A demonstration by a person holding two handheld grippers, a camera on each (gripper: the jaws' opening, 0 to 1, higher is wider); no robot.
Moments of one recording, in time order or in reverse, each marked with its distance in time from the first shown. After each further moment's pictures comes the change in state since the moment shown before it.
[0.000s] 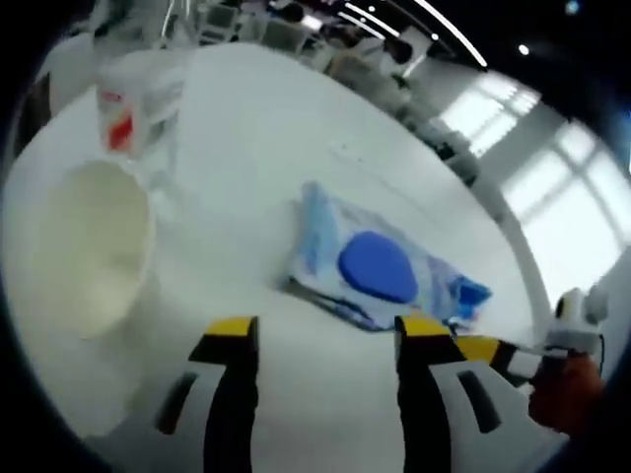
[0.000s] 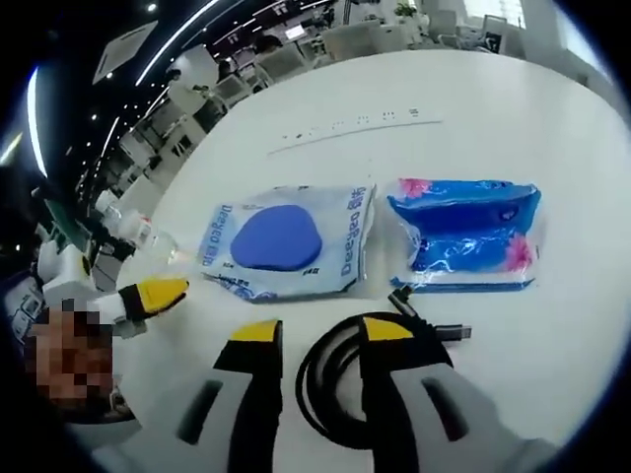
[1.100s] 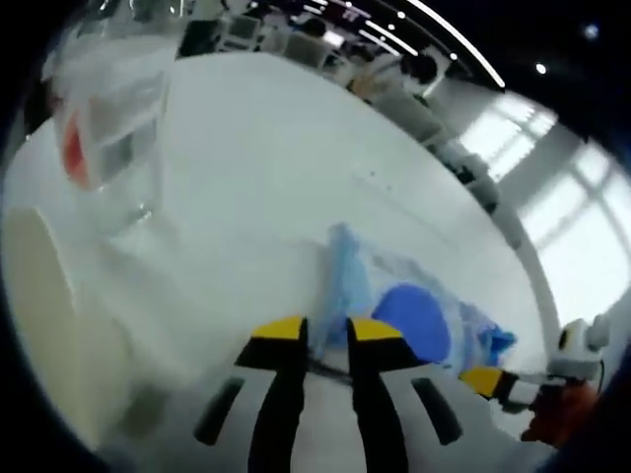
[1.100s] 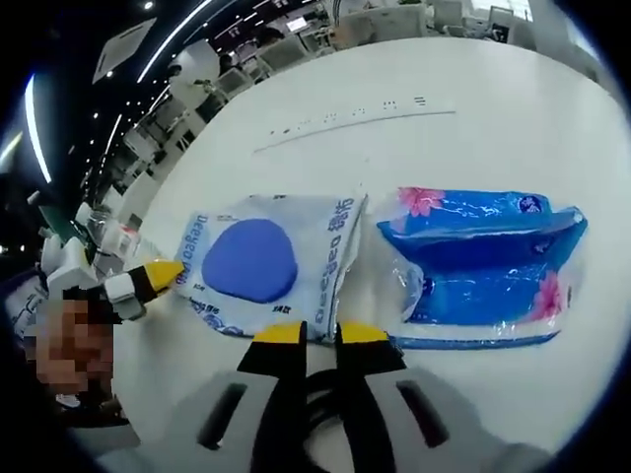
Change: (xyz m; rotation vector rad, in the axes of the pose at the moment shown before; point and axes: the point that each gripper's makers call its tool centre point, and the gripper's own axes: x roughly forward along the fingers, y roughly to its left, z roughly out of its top) left arm 0.049 0.025 0.038 -0.081 -0.083 0.077; right arm 0.046 -0.021 0.020 -0.006 0.046 0.036
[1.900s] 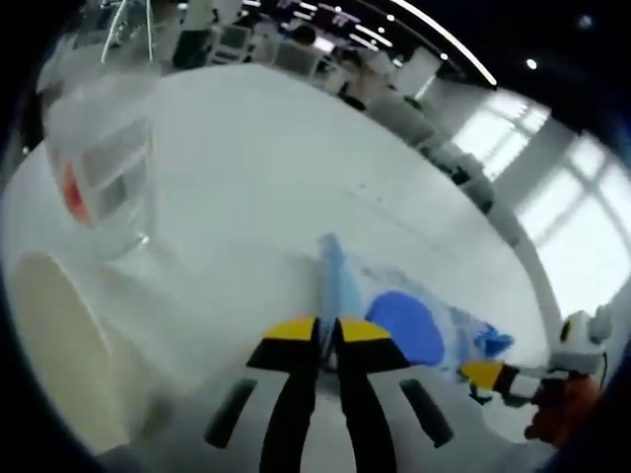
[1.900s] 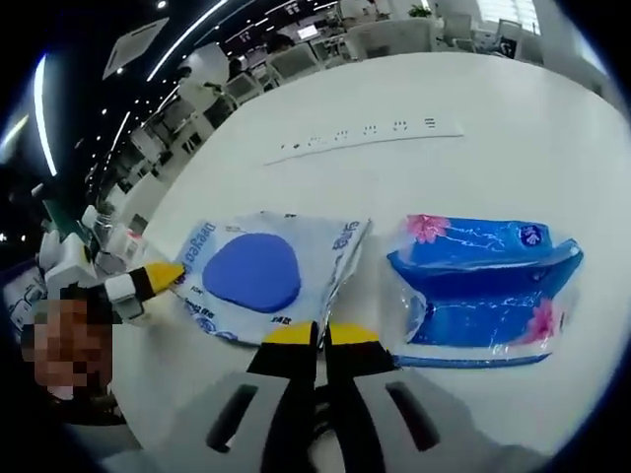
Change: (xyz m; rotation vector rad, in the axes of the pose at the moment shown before) left arm -0.006 -0.008 0.013 0.028 -0.029 -0.010; right arm 0.002 0.004 0.012 -0.022 -0.031 0.012
